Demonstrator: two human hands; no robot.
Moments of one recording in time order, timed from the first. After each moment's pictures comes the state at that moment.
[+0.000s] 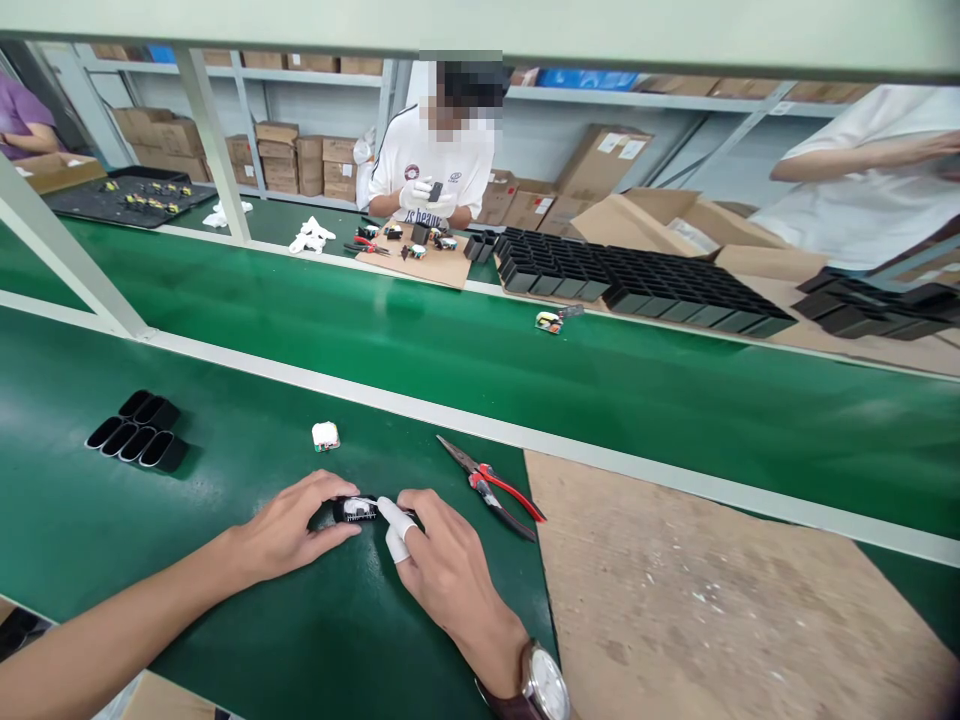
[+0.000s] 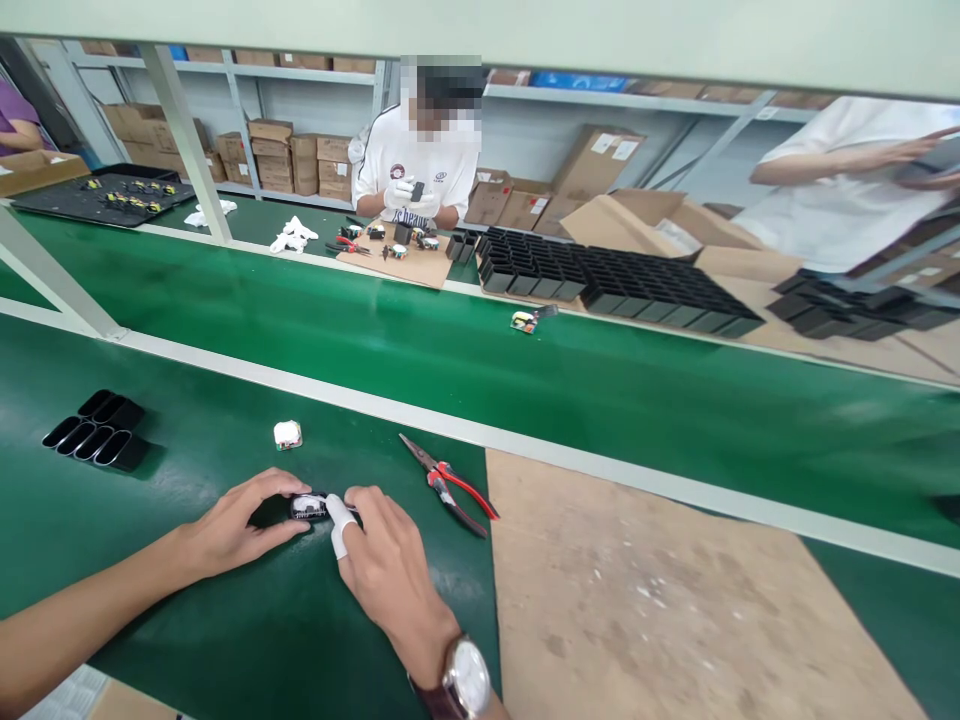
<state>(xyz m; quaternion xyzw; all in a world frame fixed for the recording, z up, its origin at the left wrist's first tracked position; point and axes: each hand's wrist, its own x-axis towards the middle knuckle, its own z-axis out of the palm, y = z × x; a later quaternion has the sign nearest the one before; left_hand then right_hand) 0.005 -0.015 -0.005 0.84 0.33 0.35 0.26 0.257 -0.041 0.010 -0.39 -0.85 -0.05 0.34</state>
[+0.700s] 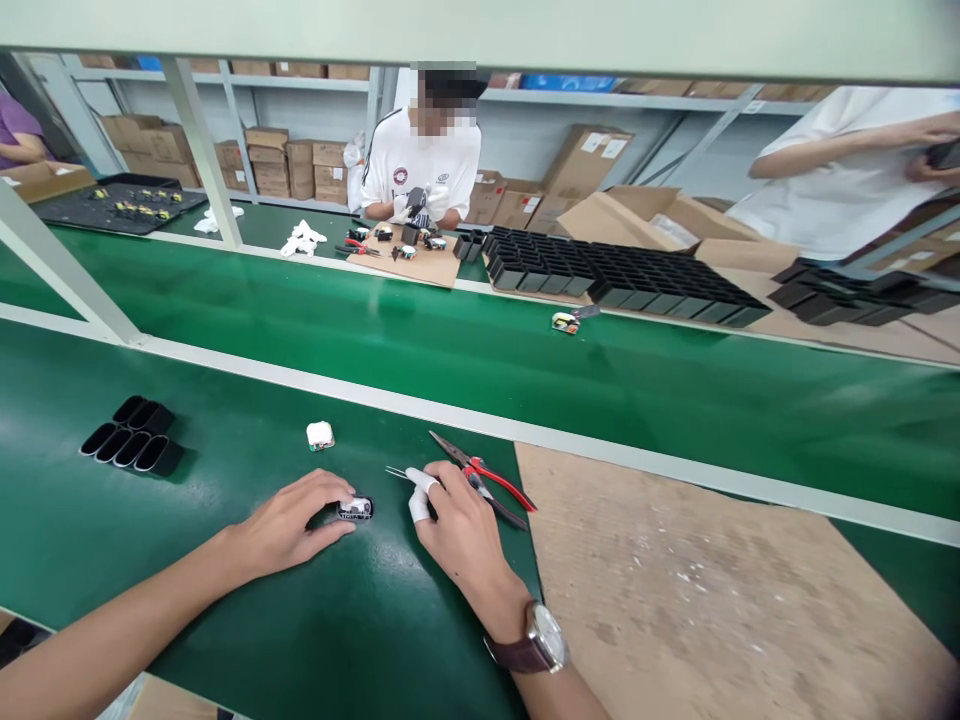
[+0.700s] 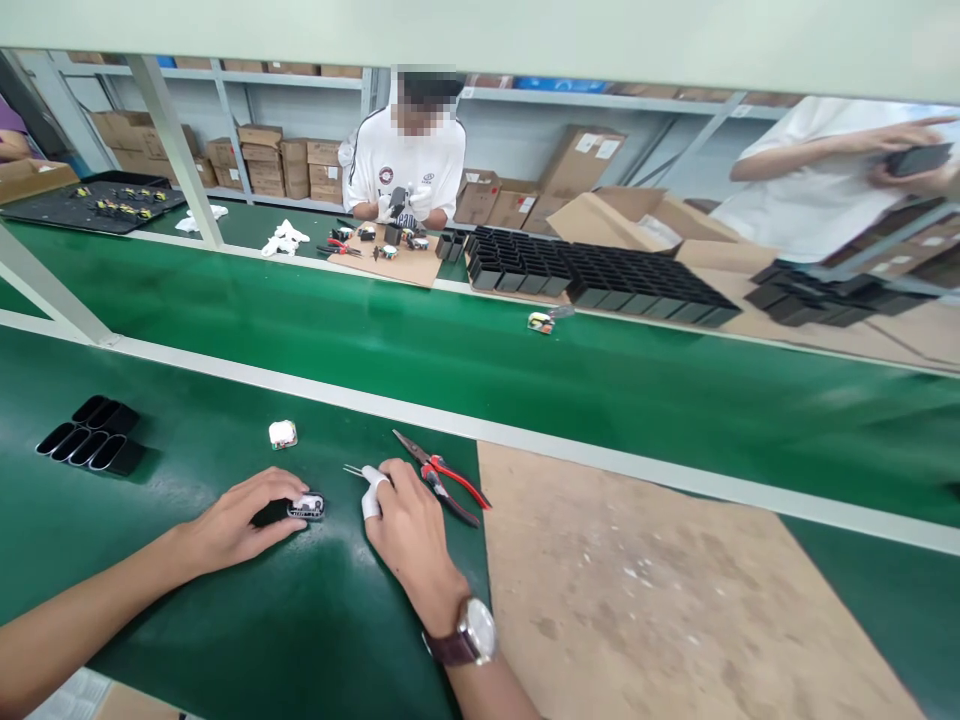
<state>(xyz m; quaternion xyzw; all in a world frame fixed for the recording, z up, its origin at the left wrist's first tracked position) 0.006 -0.008 0.002 0.87 0.27 0.35 0.22 0.279 -0.018 -0.006 -0.49 -0.80 -0.09 0.34</state>
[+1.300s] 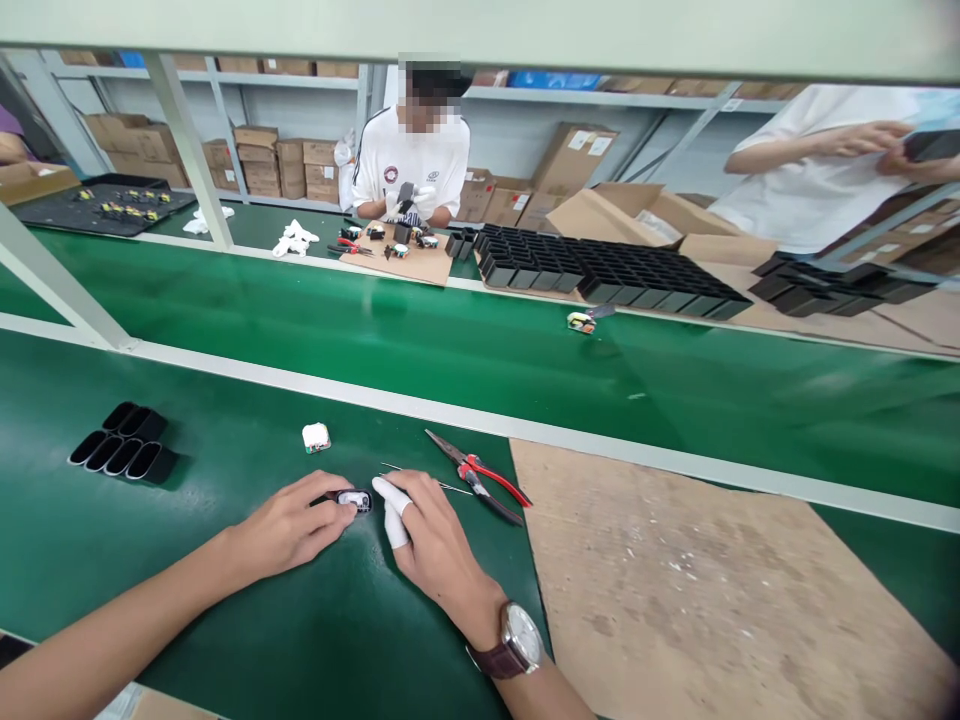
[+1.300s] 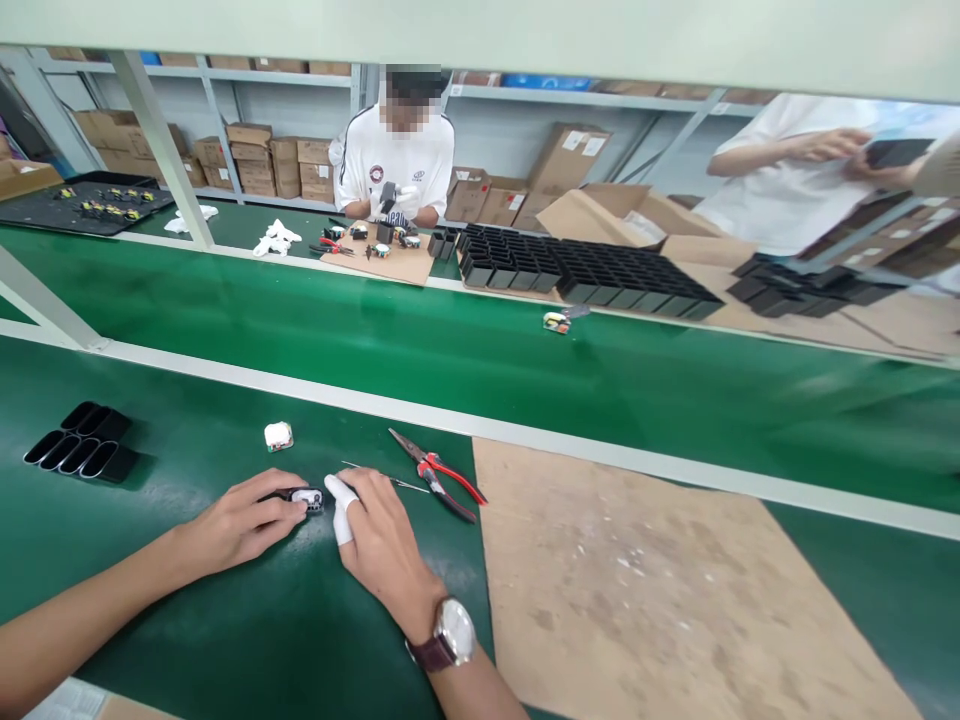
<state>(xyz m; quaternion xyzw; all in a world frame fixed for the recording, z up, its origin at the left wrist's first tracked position) 0.010 -0.007 0.006 0.86 0.27 0.34 0.26 0.259 -0.032 0.002 -0.41 -0.84 0.04 0.36</state>
